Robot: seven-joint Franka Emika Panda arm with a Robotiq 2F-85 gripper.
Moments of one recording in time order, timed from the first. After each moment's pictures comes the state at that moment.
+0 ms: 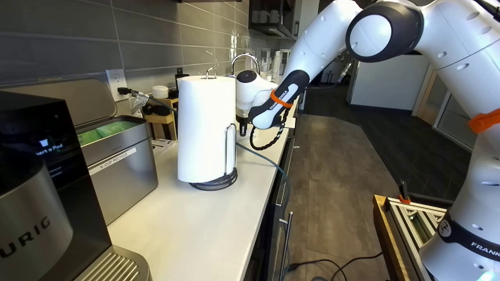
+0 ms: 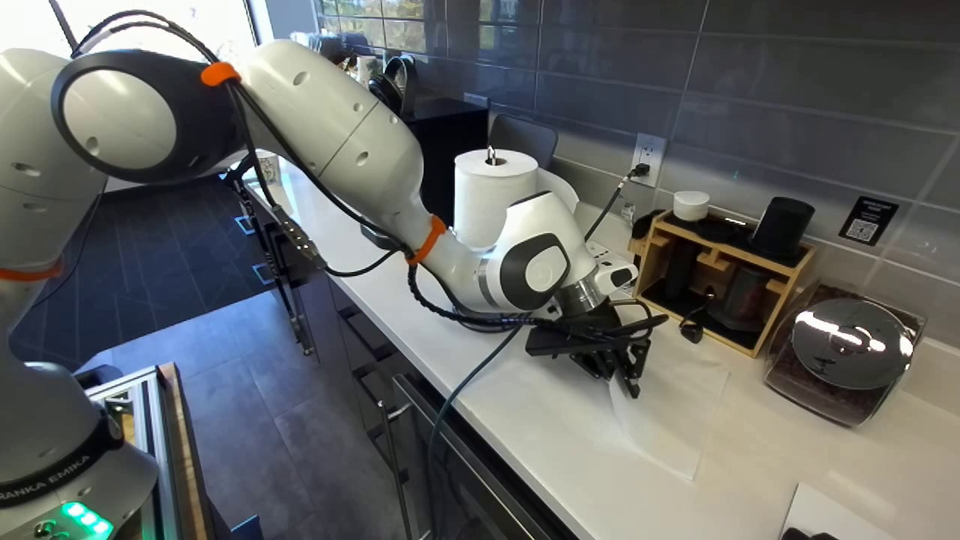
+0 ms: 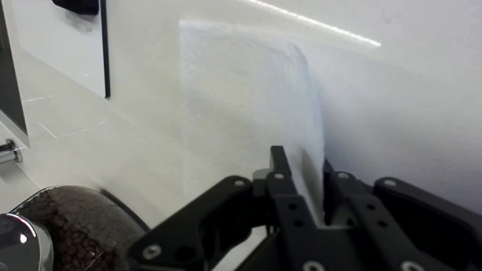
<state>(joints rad) -0.24 0.74 -0.28 -1.61 -0.60 2.73 -0.25</state>
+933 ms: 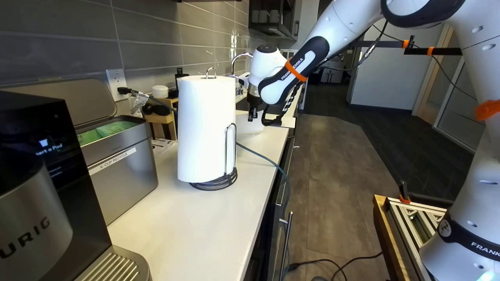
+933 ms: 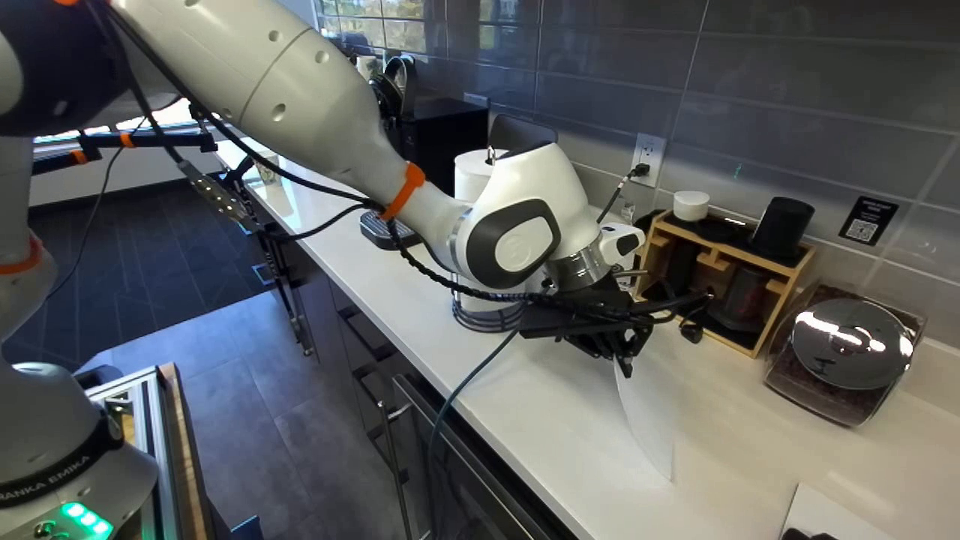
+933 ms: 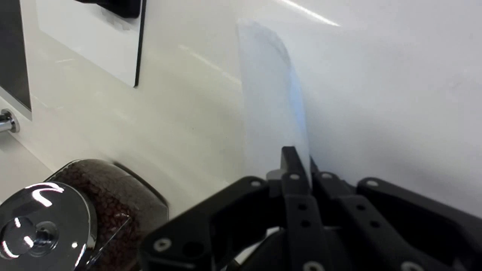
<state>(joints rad) -0.39 0.49 -0.14 -1.80 -0.43 2.73 -0.61</state>
